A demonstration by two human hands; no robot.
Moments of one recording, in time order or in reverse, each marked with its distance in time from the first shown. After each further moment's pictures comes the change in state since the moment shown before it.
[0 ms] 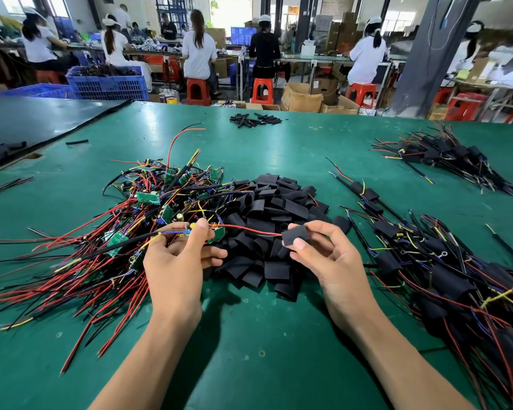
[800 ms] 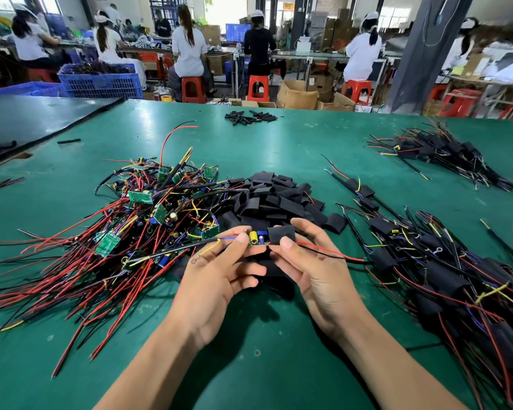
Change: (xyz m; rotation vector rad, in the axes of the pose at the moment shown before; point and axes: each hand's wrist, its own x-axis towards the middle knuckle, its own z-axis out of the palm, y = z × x) left_hand -0.023 -0.008 0.013 -0.108 -0.478 -0.384; right_hand -0.008 -0.001 0.018 0.332 -0.051 0.120
